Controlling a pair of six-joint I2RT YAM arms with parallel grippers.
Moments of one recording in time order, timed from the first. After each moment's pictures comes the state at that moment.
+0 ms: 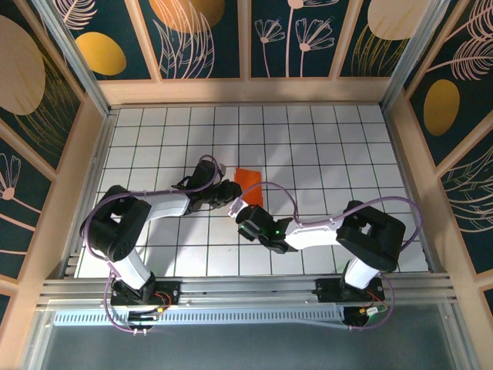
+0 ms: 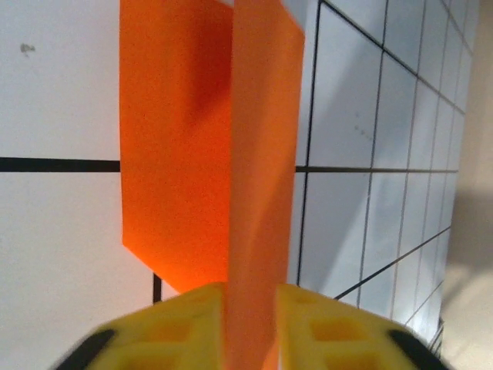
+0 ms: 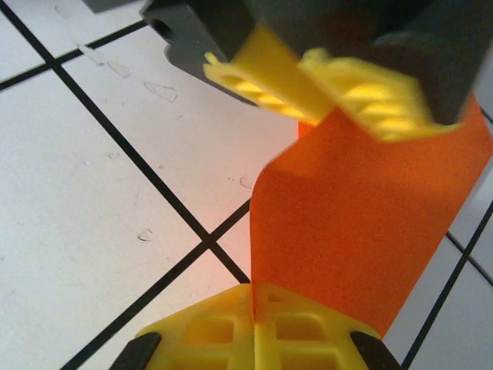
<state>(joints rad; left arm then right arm) -0.58 1.68 0.77 0.17 0.38 -0.98 1.14 1.63 0.69 0.14 0.43 0.00</state>
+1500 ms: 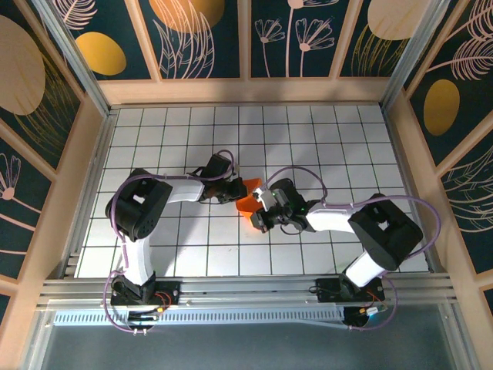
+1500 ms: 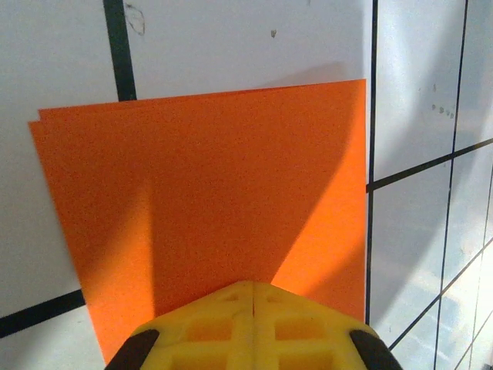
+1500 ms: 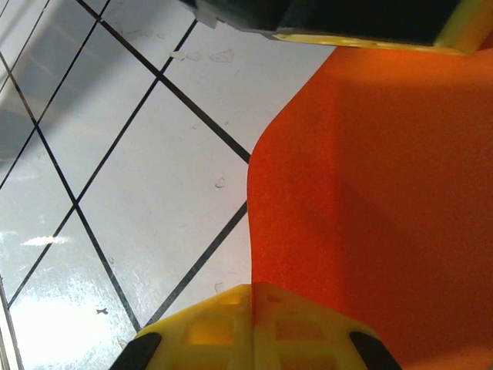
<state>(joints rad) -0.58 1.93 0.99 0.02 0.43 -0.76 0.75 1.57 0.60 0.15 -0.45 0.27</state>
